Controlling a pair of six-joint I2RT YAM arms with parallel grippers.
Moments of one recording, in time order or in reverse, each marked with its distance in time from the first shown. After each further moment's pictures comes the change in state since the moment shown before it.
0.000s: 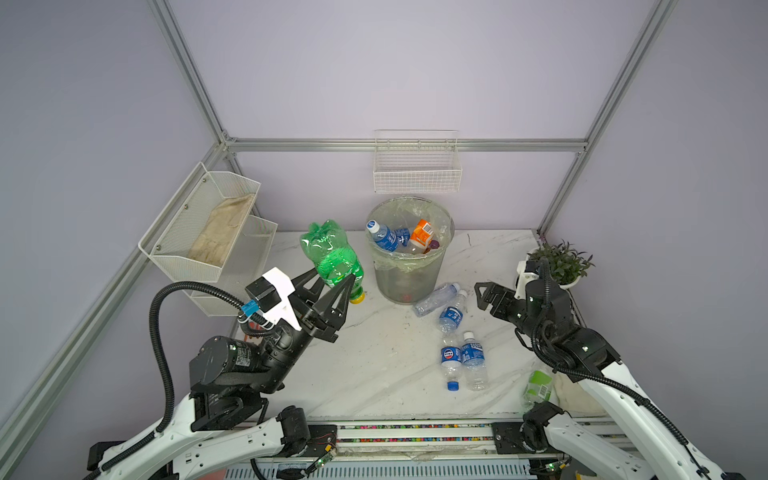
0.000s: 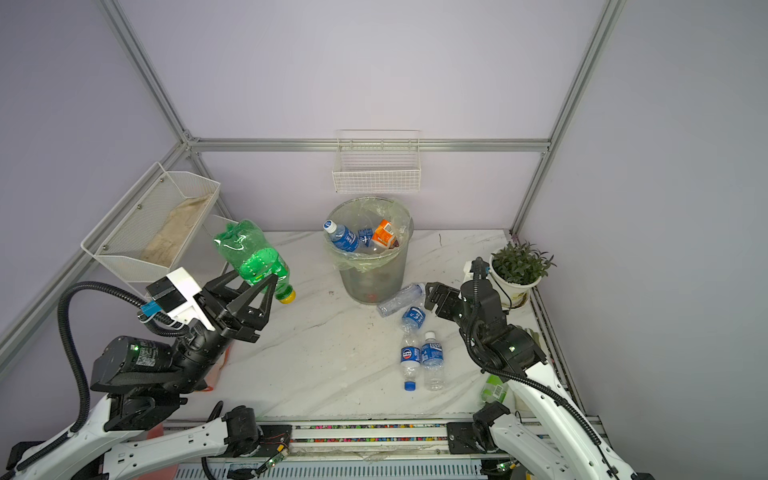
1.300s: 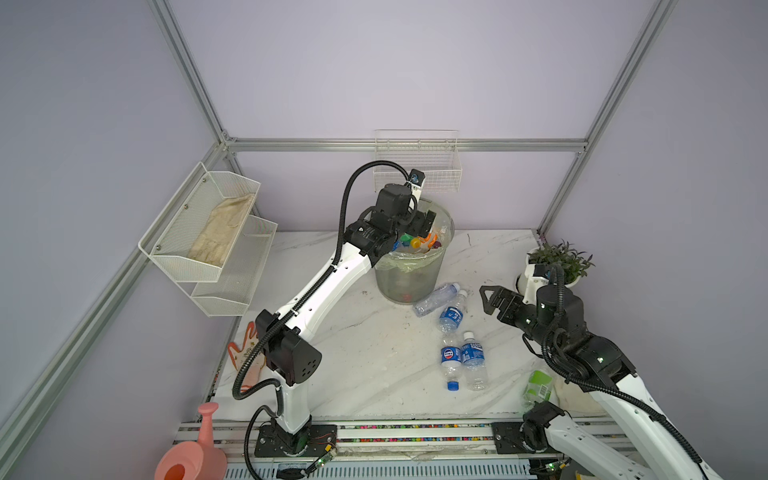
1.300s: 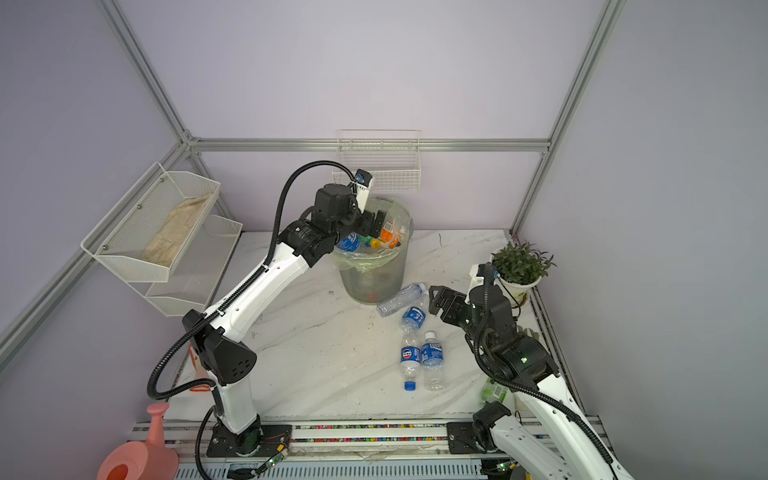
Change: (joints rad) left arm 0.448 1.214 1.063 -0.594 0.183 -0.030; right arm 0.000 -0.076 0.019 -0.069 -0.018 0.017
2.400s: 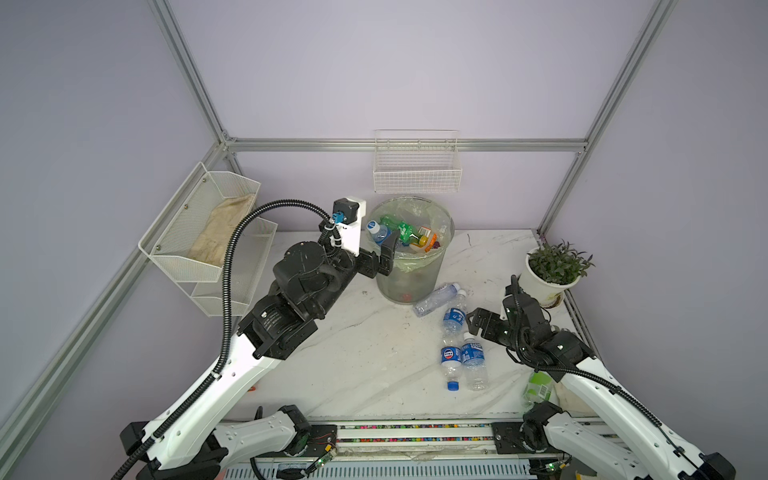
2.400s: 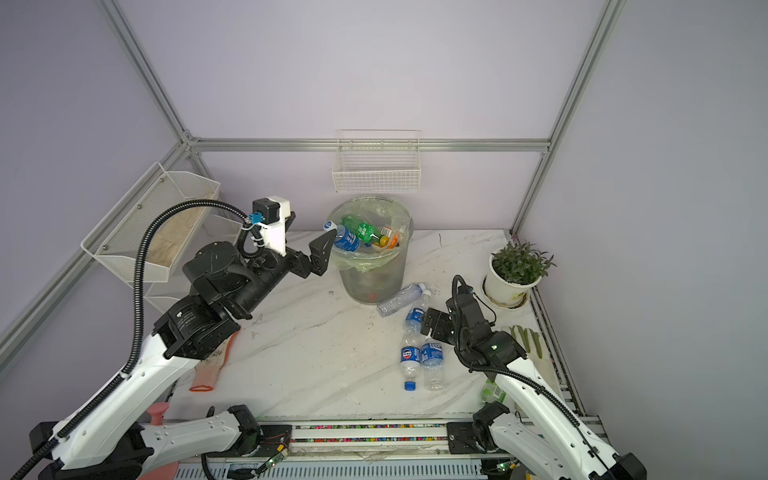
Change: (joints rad) left arm -0.100 -0.775 -0.675 0.244 -0.047 -0.071; right arm 0.000 0.109 -0.214 -0.010 -0.087 0.030
